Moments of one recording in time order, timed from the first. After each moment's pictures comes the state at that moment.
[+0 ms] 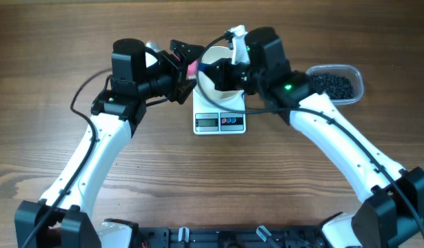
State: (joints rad) left arm -0.21 1.47 1.05 -0.10 0.67 -1.32; right arm 0.49 1.63 1.35 -0.40 -0.41 0.53
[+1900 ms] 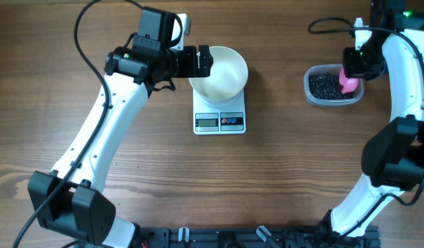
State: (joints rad) left arm -0.32 1.68 1.55 -0.78 0.22 -0.30; right arm -0.17 2.01 1.88 -1.30 0.09 -0.17
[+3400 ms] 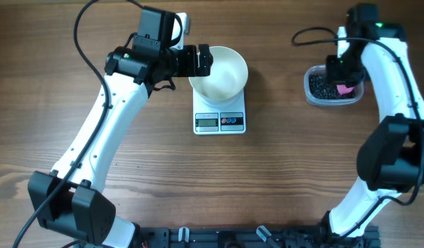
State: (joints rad) left arm -0.32 1.68 1.55 -0.77 0.21 -0.30; right arm -0.11 1.98 1.71 -1.17 0.07 -0.05
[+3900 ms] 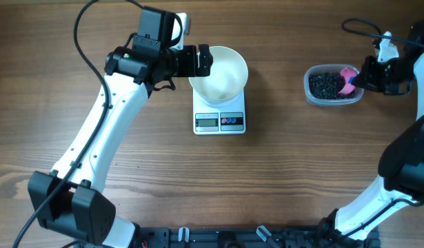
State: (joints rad) left arm -0.32 1.68 1.55 -0.77 0.21 -0.30; right arm -0.39 1.98 1.70 -1.17 -0.36 -0.16
